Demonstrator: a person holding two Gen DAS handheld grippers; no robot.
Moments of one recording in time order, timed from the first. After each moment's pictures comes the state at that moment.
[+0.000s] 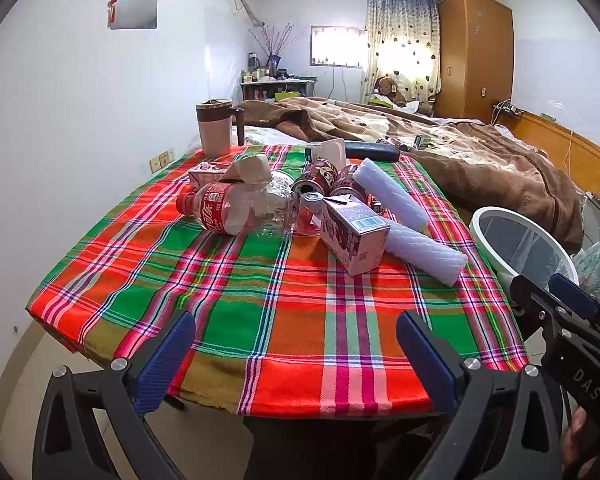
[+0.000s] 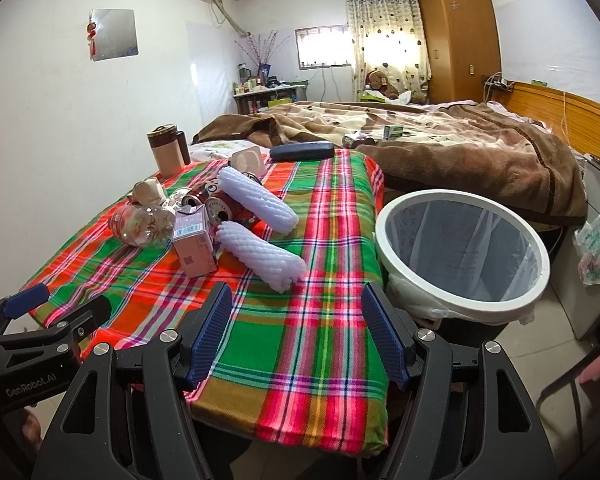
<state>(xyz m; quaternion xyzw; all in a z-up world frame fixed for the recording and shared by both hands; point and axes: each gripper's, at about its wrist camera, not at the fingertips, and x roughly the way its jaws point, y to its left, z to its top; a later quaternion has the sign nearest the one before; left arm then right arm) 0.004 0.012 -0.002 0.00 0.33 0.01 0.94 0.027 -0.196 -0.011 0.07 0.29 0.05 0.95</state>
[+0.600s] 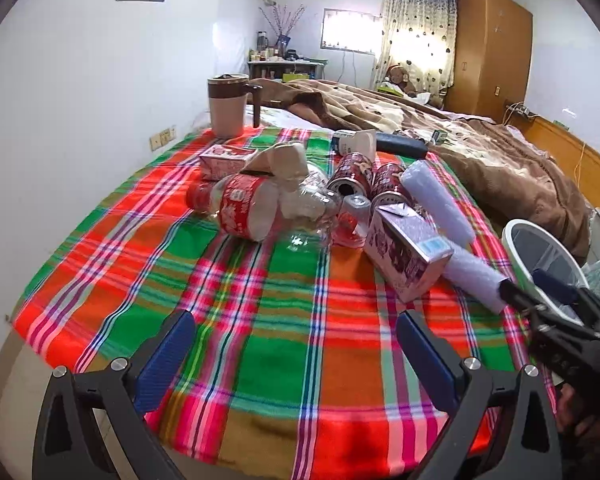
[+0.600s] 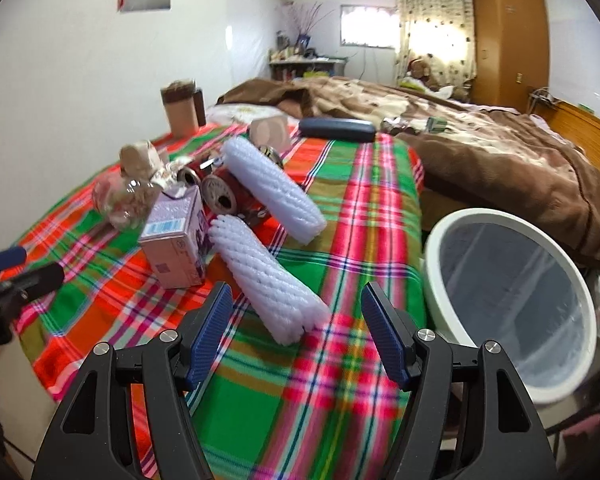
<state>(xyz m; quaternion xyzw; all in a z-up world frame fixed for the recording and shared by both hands) 0.063 0.057 -0.011 -0.03 0.36 0.01 0.93 0.101 -0.176 -0.033 0.00 0.33 0.10 0.94</state>
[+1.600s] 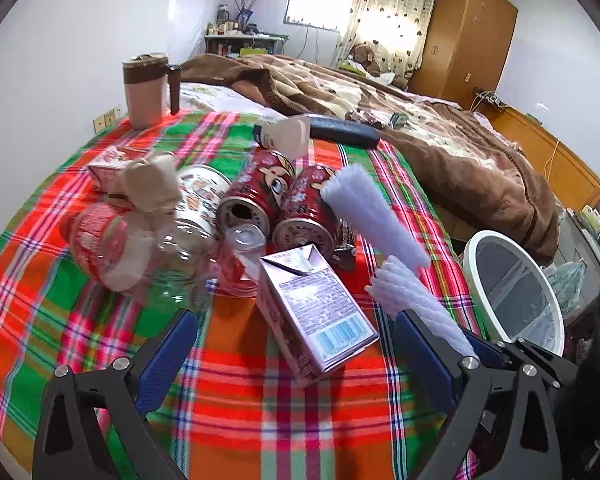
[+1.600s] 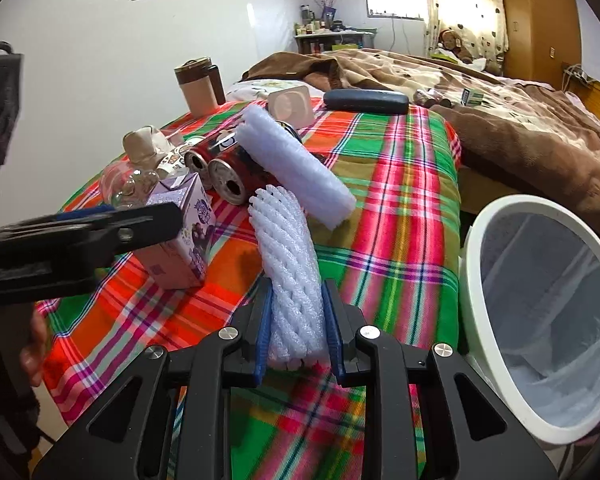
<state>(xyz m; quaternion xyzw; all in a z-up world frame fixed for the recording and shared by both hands) 0.152 -0.007 -0.018 -0.07 0.41 -0.07 0.91 0.125 -0.183 -0.042 0.02 0.38 0.16 0.91</state>
